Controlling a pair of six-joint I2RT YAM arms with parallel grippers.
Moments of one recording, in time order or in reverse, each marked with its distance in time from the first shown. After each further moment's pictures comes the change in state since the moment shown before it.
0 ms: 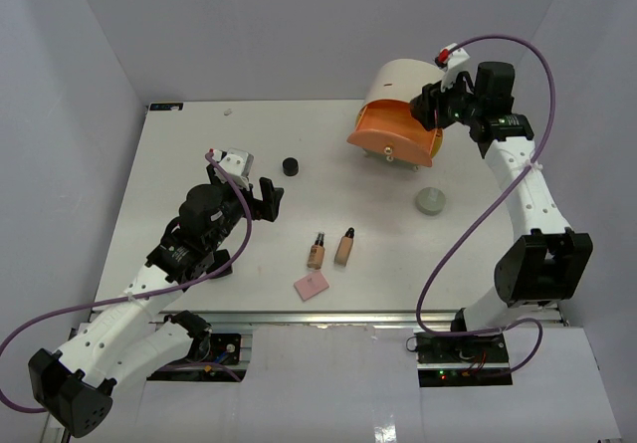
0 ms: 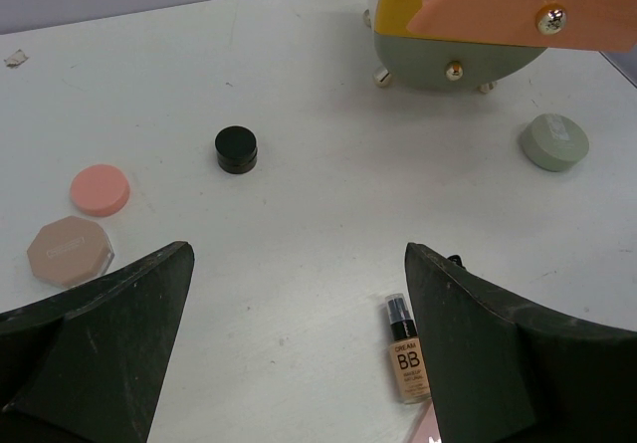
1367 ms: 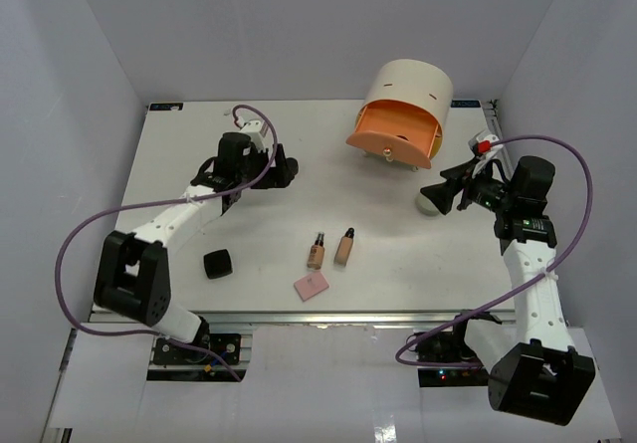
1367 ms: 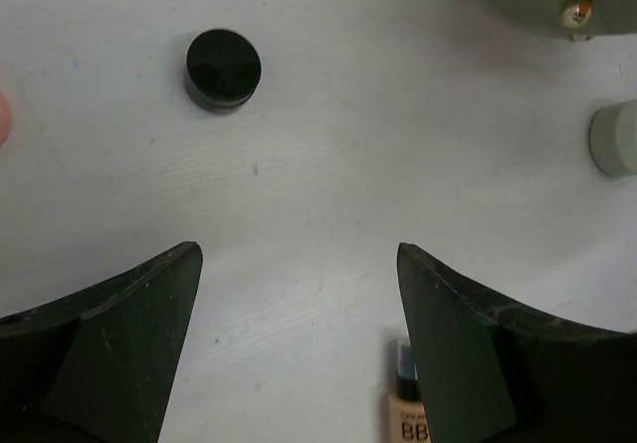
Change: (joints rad) left arm 0.238 0.663 0.276 -0.017 0.303 -0.190; right arm -0.249 -0.597 -0.763 0.207 -0.473 0.061
